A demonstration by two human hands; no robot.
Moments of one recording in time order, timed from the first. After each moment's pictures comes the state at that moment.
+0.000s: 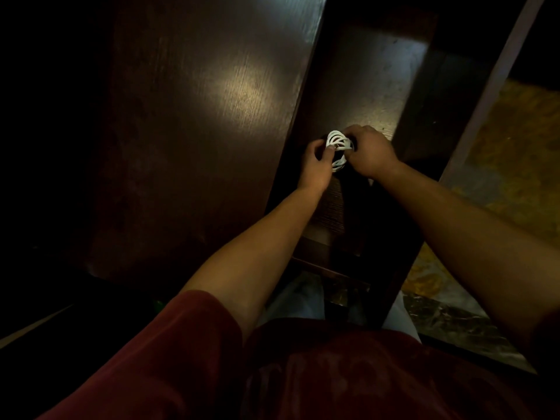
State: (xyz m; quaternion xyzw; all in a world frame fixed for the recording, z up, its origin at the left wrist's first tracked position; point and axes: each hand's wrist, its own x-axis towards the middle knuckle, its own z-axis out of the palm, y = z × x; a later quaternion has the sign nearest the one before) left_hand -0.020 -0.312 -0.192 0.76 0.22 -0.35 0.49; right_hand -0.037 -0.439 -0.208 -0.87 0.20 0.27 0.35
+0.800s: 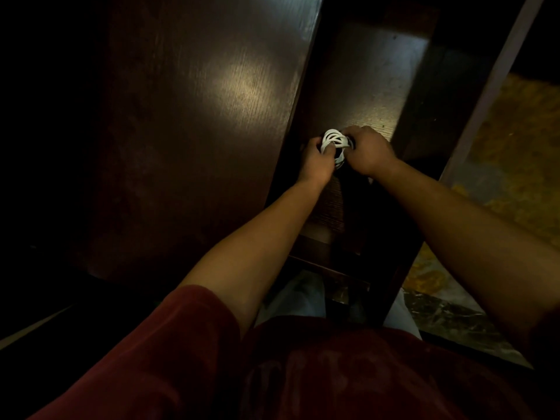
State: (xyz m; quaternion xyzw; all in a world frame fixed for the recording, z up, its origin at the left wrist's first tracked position) left_hand -0.012 -0.315 -0.199 0.80 0.20 -0.38 0.43; right_hand -0.034 -0.435 -0.199 -0.85 0.23 0.31 0.35
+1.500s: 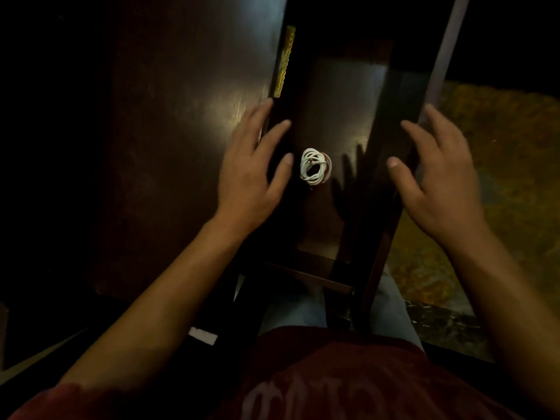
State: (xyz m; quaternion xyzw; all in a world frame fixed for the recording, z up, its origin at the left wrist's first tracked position) left_hand 0.004 -0.260 -0.034 0.91 -0.33 -0.09 0.24; right_hand -0.141 -0.501 -0.047 -0.93 0.24 0.05 0.28
